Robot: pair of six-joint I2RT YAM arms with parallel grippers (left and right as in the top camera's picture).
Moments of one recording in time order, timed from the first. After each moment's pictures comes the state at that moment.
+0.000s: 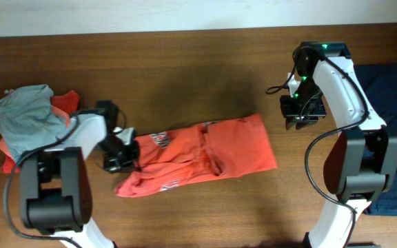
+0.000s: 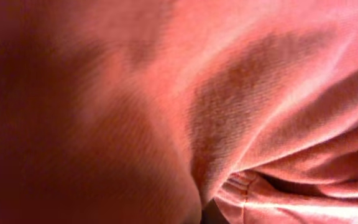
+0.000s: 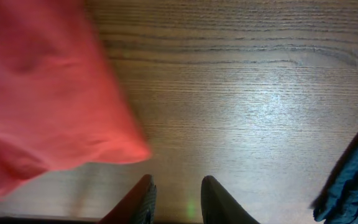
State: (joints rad) left arm 0.05 1.90 1.12 -1.02 0.29 -0.09; right arm 0.01 2.05 1.78 -1.51 -0.05 0.02
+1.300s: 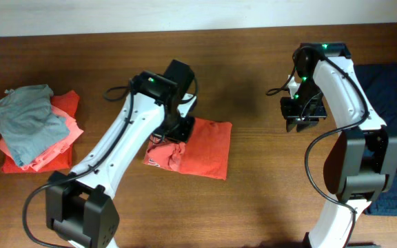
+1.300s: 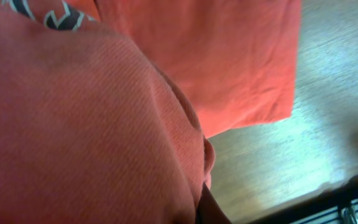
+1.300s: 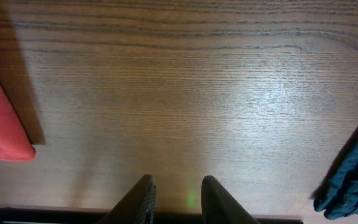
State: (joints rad) left arm -0.48 1.83 1.65 -1.32 0.10 -0.10; right arm 0.01 2.05 1.78 -1.54 -0.05 0.02
